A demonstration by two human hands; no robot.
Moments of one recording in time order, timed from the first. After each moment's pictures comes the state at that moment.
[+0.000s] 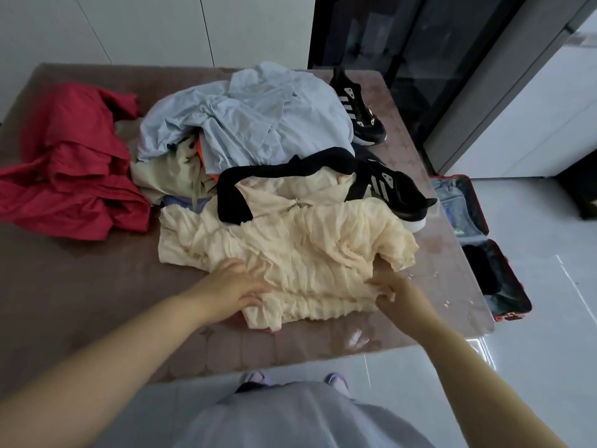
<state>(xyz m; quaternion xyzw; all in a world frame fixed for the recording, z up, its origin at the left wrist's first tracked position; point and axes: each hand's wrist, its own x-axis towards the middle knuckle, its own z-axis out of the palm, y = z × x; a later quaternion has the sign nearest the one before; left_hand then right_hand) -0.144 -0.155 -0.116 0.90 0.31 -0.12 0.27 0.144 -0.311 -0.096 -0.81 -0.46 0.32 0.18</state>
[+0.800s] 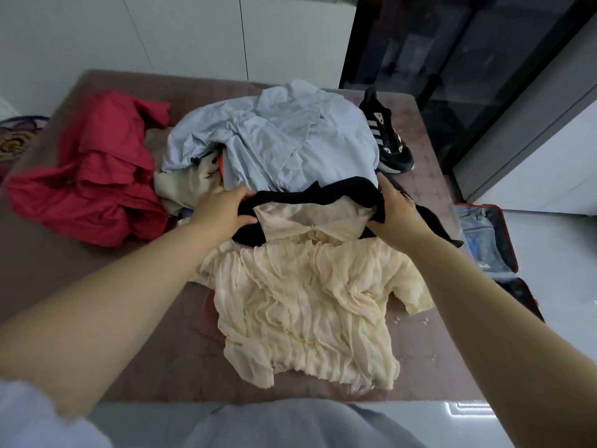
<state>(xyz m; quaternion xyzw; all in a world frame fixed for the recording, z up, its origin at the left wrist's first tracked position) -0.111 -0.040 -0.056 0.82 0.55 0.04 0.17 0.178 -0.135 -0.036 -0.78 -0.59 0.18 0.13</state>
